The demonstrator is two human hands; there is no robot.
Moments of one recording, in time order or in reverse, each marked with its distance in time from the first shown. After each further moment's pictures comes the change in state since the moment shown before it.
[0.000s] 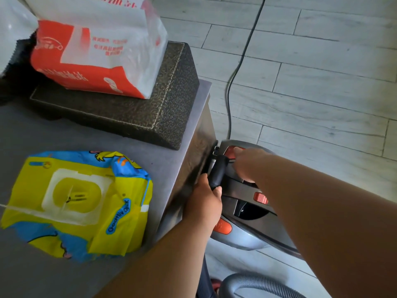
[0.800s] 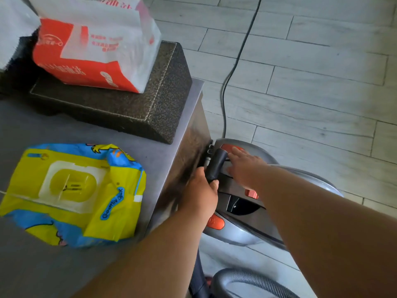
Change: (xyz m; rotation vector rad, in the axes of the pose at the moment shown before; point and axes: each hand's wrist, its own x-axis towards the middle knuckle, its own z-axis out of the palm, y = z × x) left_hand -0.008 0.014 -0.005 0.002 0.058 0.059; right_hand -0.015 0.011 0.026 0.094 0.100 -0.151
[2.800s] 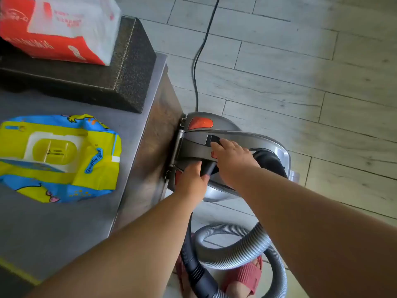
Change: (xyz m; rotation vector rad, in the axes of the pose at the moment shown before) left_hand -0.052 -0.008 0.041 0.055 -0.286 0.112; right_hand -0.127 -0.003 0.002 0.065 0.087 0.069
